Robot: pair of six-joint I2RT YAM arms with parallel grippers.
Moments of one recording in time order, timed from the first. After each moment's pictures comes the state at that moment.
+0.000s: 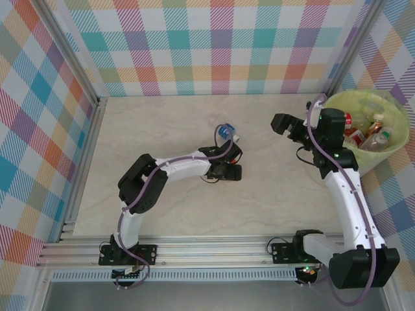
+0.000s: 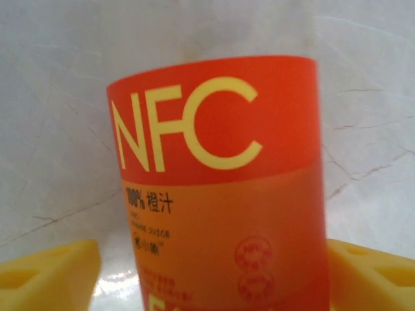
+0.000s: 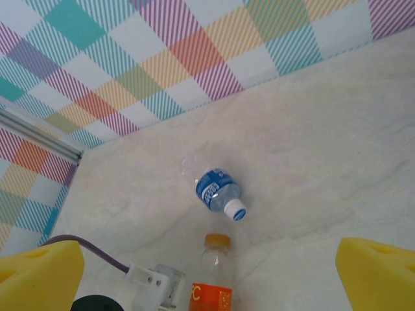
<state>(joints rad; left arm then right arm) -0.88 2.04 1.45 -0.55 -0.06 -0.73 0.05 1.08 1.08 -0.46 -0.35 0.46</state>
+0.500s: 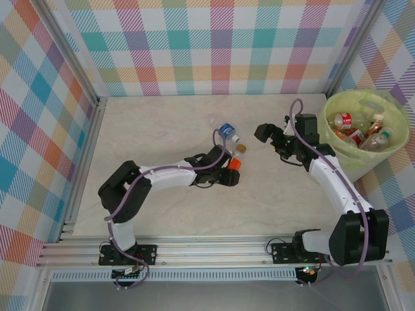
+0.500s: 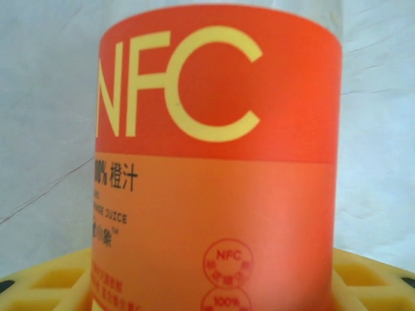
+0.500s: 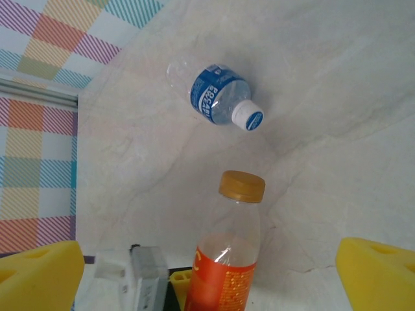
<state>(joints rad) -0.88 1.82 1.15 -0.21 0.09 -0.53 0.14 1.27 0.98 -0.42 -0.46 0.68</state>
